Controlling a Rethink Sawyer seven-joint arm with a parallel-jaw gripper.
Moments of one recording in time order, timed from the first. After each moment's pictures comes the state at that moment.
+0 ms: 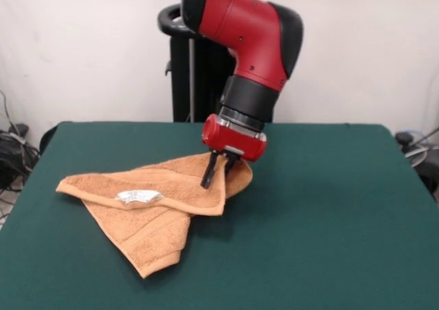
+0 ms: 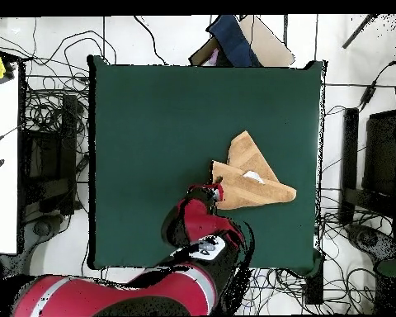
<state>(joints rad) 0.11 -0.33 -0.43 1.86 -0.03 -0.37 1.57</state>
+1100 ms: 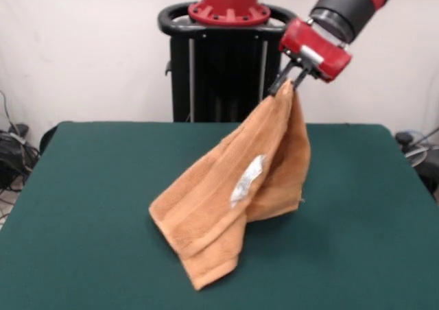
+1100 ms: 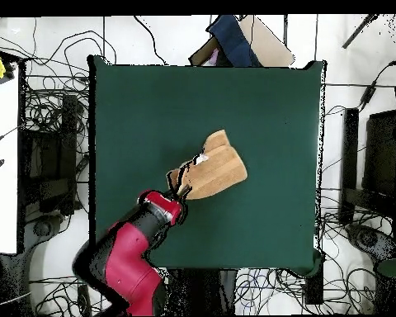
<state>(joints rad) 0.73 -0.44 -0.65 2.12 0.85 -0.47 1.62</state>
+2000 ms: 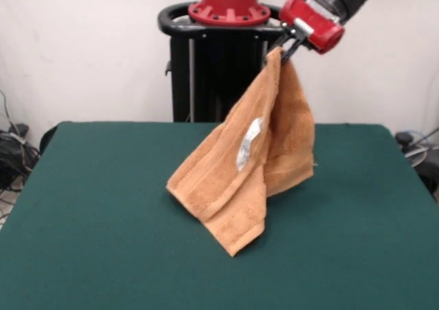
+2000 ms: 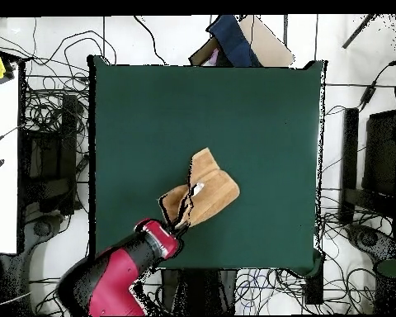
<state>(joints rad) 0.99 -0.34 -0.82 2.19 1.15 -0.09 1.69</state>
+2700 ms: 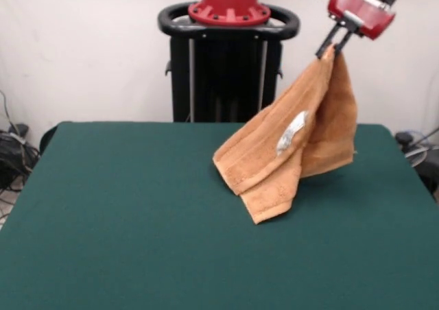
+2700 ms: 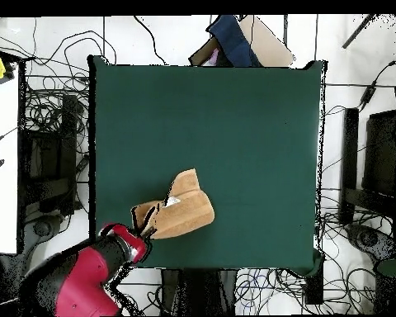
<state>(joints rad) 1.06 -0.34 -0.95 2.04 1.05 0.33 1.69</state>
